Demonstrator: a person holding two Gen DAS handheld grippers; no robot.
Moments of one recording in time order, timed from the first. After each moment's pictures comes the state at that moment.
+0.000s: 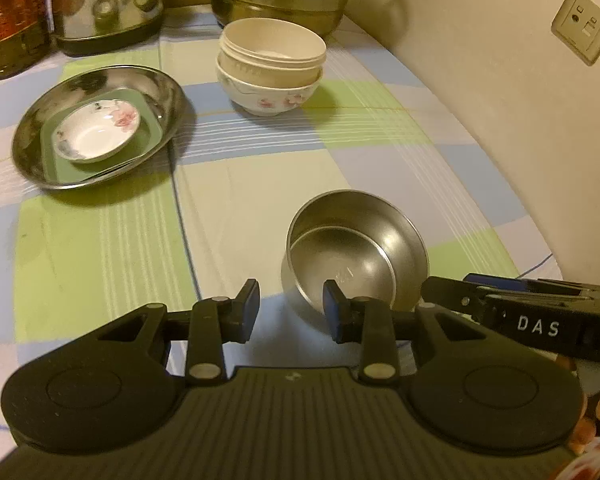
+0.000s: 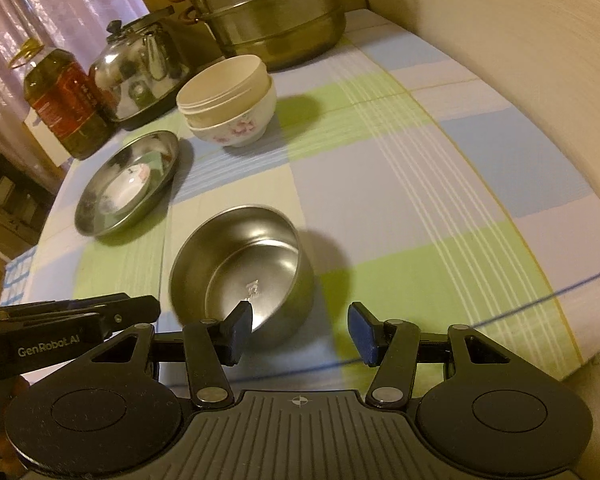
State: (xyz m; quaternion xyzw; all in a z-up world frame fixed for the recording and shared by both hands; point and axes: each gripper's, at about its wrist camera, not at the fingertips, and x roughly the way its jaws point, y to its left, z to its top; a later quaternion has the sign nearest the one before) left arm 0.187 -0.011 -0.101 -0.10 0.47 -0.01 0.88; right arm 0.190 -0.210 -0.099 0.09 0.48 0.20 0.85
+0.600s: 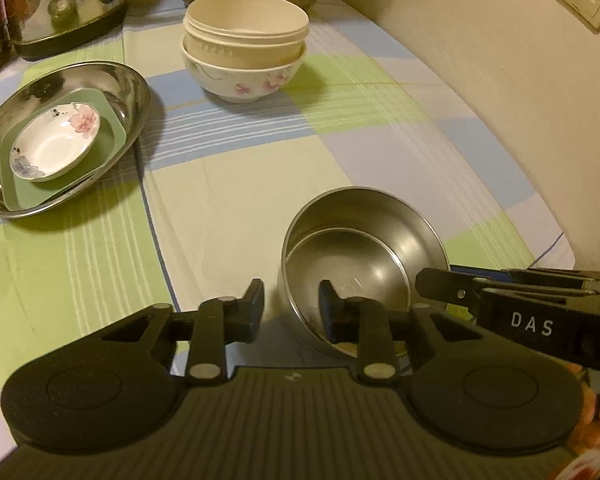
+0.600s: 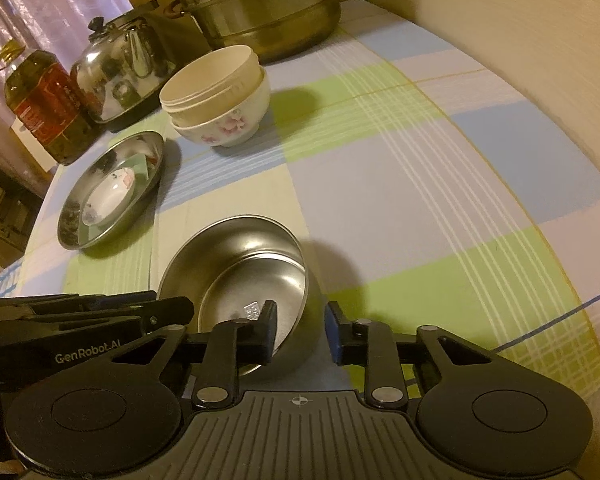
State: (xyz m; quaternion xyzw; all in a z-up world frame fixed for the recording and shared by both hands) left arm 0.223 -0.013 -0.127 -0.07 0.49 -0.05 0.87; right arm 0.212 -0.195 -0.116 0.10 0.49 0.18 0.85
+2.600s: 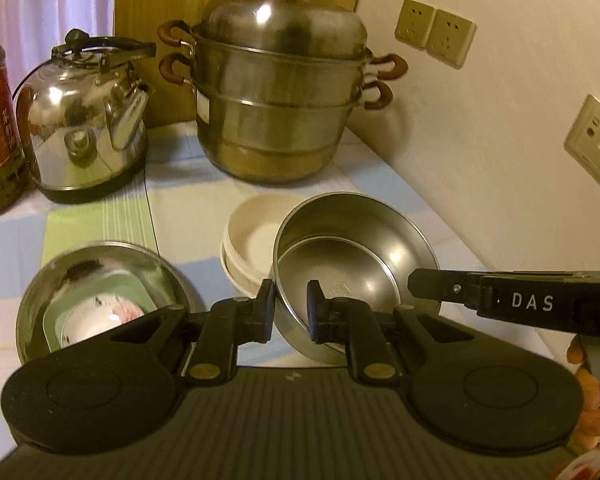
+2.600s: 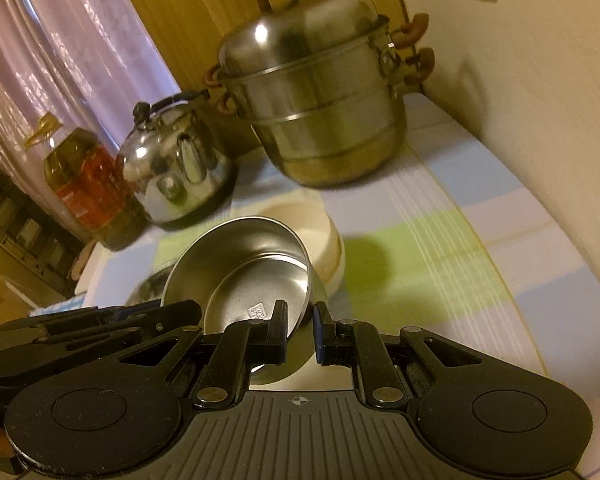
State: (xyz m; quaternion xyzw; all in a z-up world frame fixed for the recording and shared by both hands) left arm 0.307 0.038 -0.021 -0.08 0.37 -0.03 0.93; right arm 0.320 -0.148 -0.014 0.11 0.41 0.24 0.87
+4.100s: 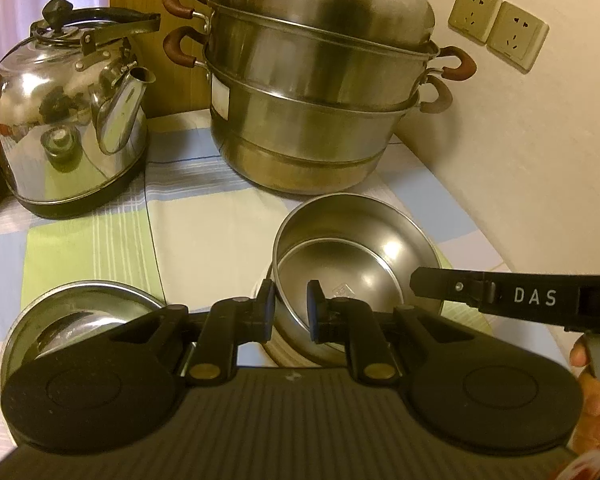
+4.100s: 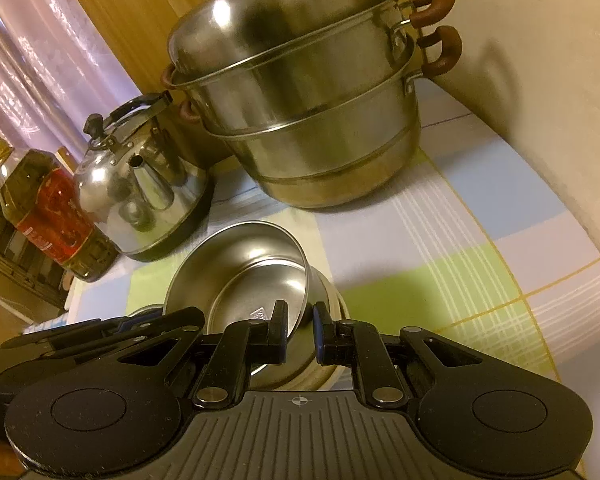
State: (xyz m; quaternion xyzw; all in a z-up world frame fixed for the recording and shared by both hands) left arm 0.403 0.072 -0.053 -0.09 0.40 -0.02 0.91; right arm 0.422 -0.116 -0.045 0.12 0.45 0.22 0.86
